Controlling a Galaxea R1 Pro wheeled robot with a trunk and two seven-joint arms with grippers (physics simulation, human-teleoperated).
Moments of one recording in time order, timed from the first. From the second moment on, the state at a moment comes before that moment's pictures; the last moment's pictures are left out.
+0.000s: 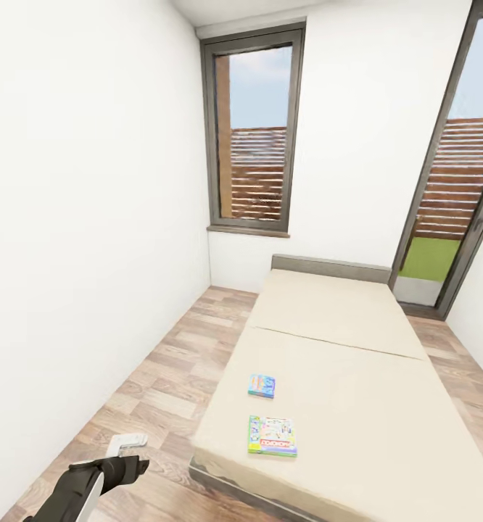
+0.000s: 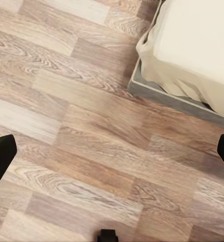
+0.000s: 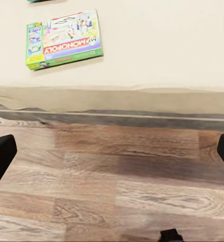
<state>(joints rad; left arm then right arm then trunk) -0.29 0.10 0.10 -0.90 0.01 0.56 -0.14 0.26 0.11 -0.09 -1.28 -0.13 0.16 -0.01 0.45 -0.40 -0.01</state>
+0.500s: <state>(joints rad) -0.29 0.10 0.10 -0.90 0.01 0.56 -0.14 0.25 0.11 -0.09 -1.27 -0.14 0.16 -0.01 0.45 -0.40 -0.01</state>
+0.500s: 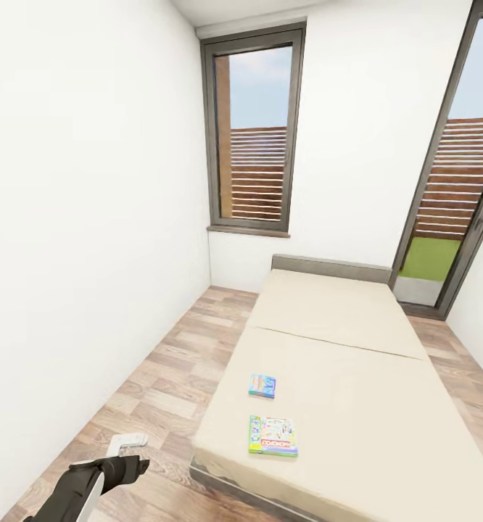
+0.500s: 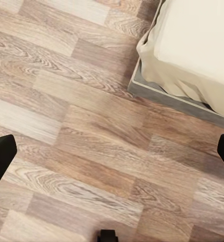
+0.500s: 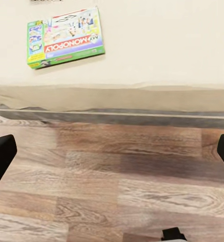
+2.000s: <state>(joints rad) -0.29 0.10 0.10 -0.90 0.01 0.56 -0.14 0.25 0.12 -0.09 -1.26 -0.14 0.16 -0.01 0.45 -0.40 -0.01</state>
